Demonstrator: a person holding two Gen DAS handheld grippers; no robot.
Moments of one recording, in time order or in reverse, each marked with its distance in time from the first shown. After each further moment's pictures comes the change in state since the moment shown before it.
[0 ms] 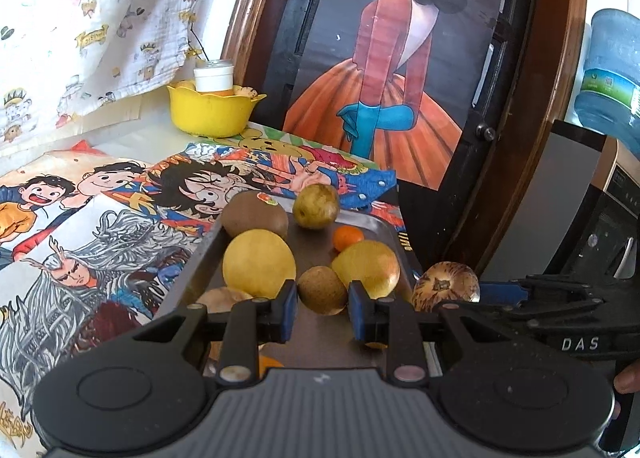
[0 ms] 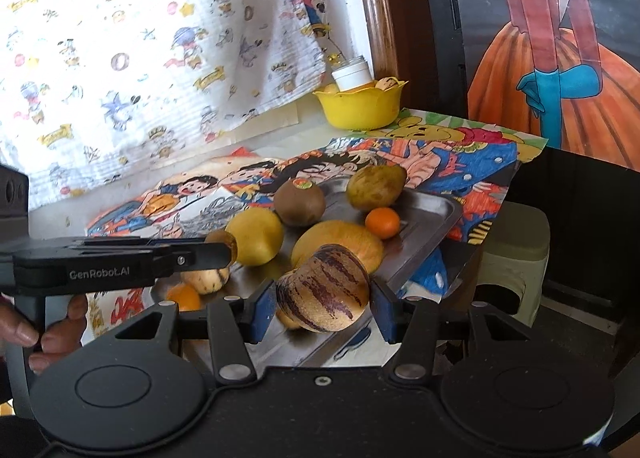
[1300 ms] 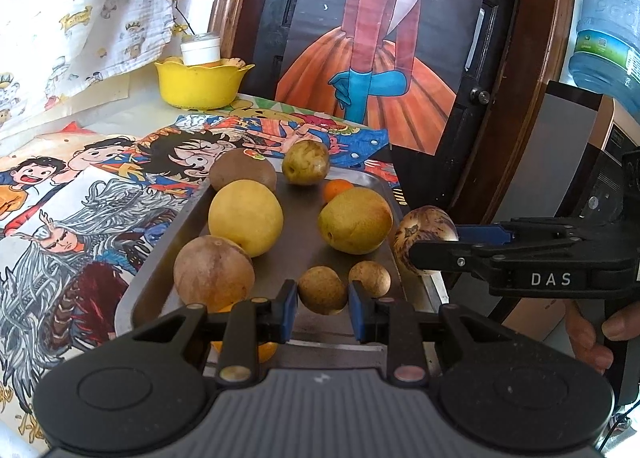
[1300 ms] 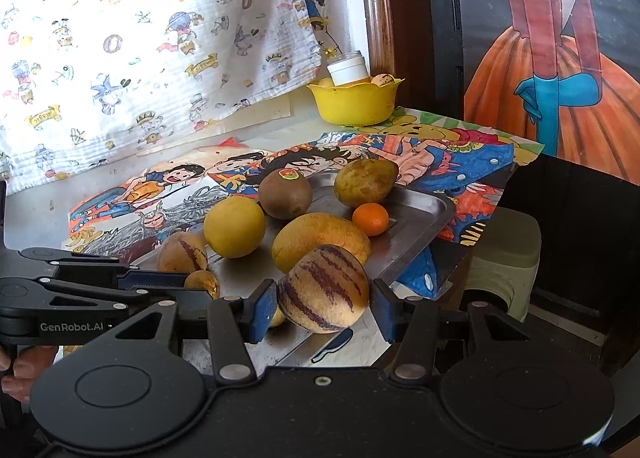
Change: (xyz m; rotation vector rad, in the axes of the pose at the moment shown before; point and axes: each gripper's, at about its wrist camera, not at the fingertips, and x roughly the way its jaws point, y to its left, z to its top) left arm 0.006 -0.011 -0.021 0.046 0.081 0.005; right arm 0.018 -0.006 0.002 -0.039 0.000 -0.035
